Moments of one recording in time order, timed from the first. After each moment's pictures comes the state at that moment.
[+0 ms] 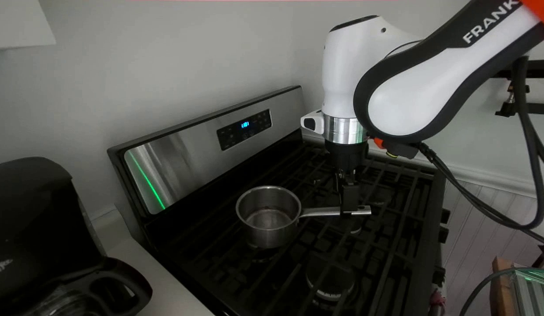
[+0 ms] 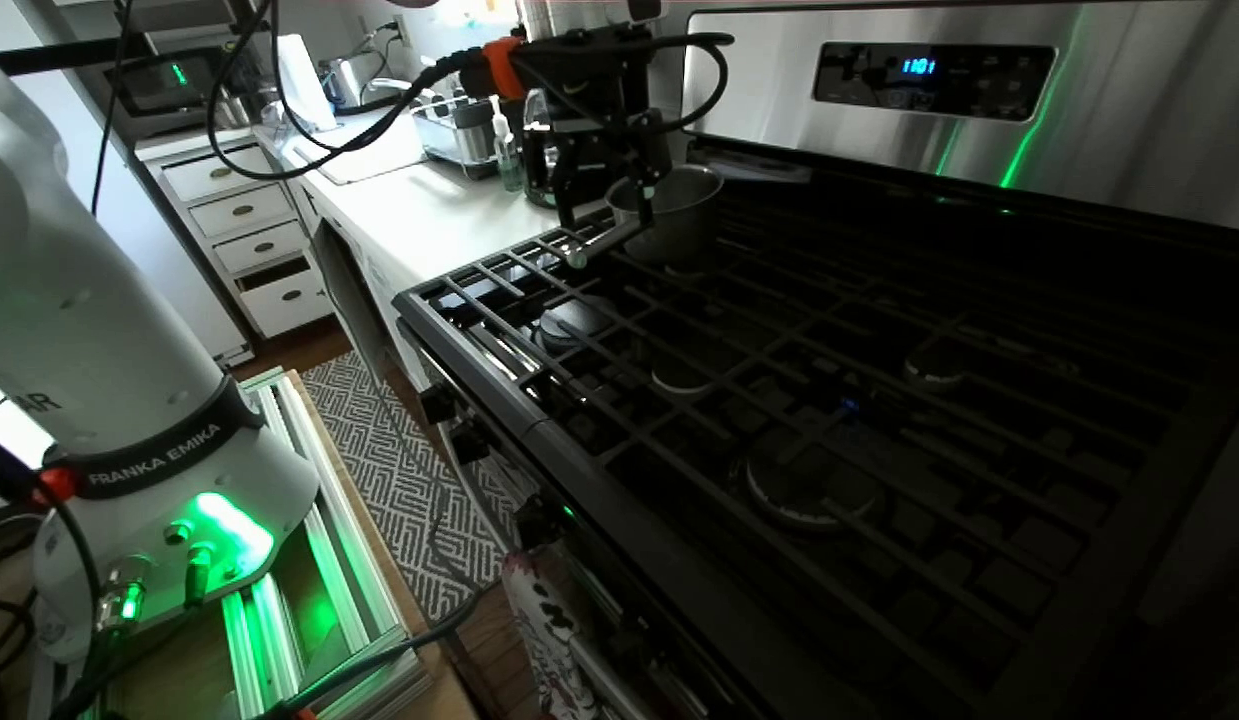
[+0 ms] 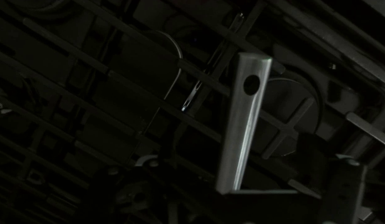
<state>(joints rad) 0.02 -0.17 -0.13 -2.58 -0.20 2.42 -0.49</state>
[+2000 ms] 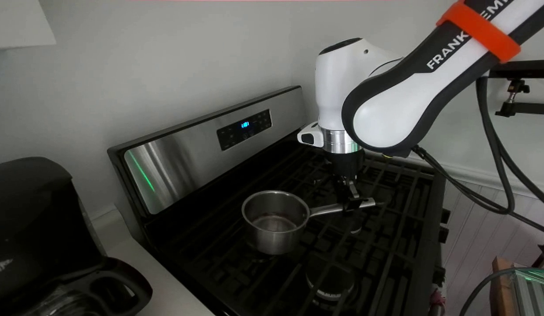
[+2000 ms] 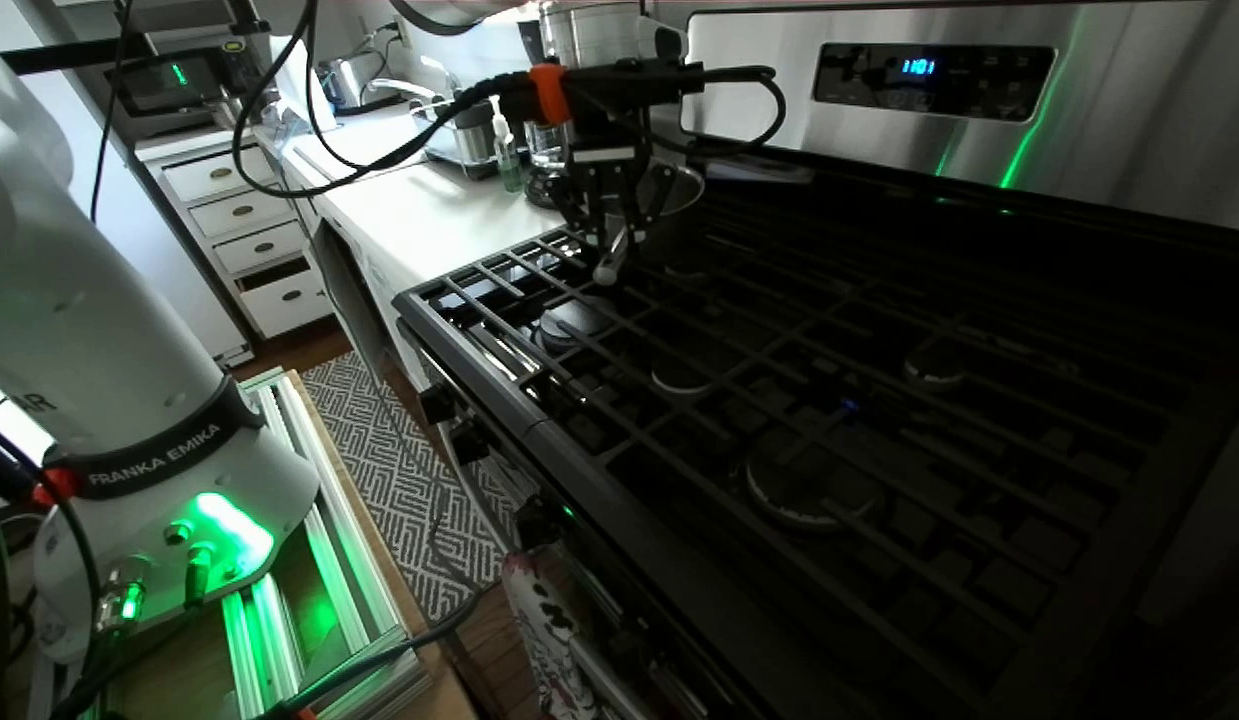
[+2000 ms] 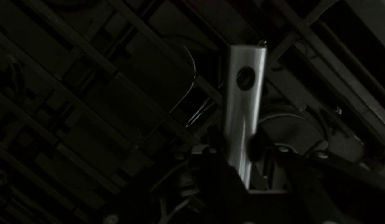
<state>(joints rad) -0.03 -0.07 -0.11 -2.54 -0.23 2.40 -0.70</state>
